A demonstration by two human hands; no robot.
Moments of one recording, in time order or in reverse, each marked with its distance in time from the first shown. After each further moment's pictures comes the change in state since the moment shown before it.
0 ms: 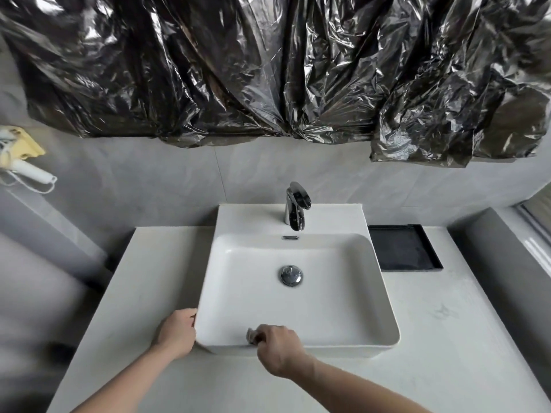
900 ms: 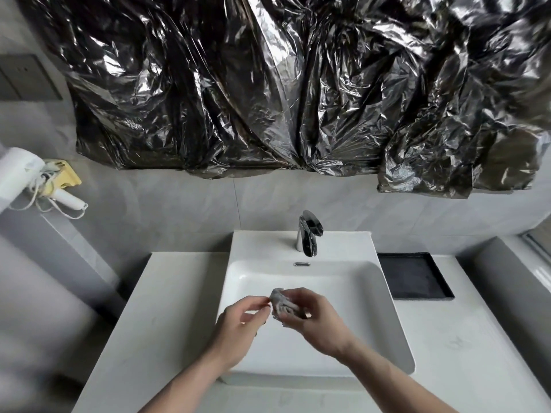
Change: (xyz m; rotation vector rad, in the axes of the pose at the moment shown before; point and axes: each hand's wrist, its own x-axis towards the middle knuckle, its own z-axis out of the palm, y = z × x) left_hand -0.087 0.115 -0.032 -0.639 -0.122 0.449; right_hand -0.041 -0.037 -0.109 0.696 0.215 -0.255
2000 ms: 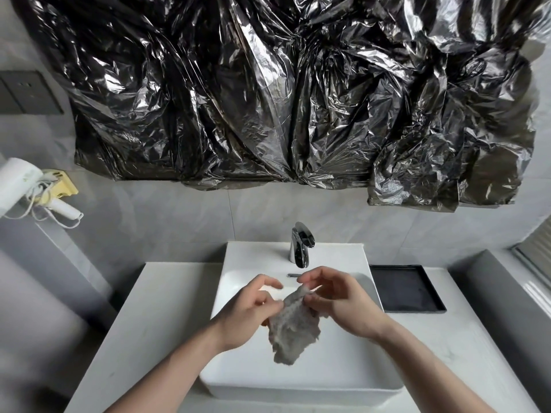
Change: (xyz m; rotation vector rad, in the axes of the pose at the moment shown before) left_hand 0.016 0.072 0.006 -0.017 -0.319 0.113; right_hand -0.009 -0.055 -0.075 0.000 -0.047 -0.143
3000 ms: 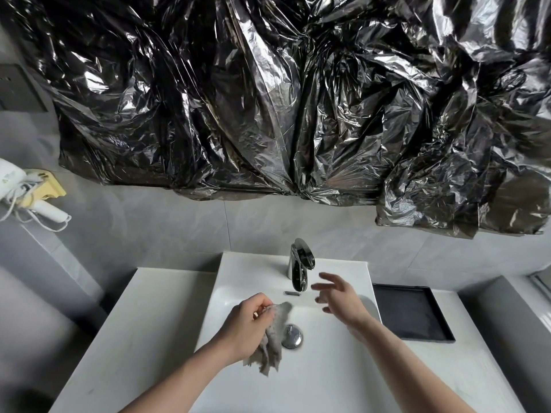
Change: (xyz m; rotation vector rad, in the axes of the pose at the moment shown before) left_hand 0.067 -0.037 0.004 0.297 0.260 -0.081; right_hand 0.101 0.064 -0.044 -0.031 0.254 0.368
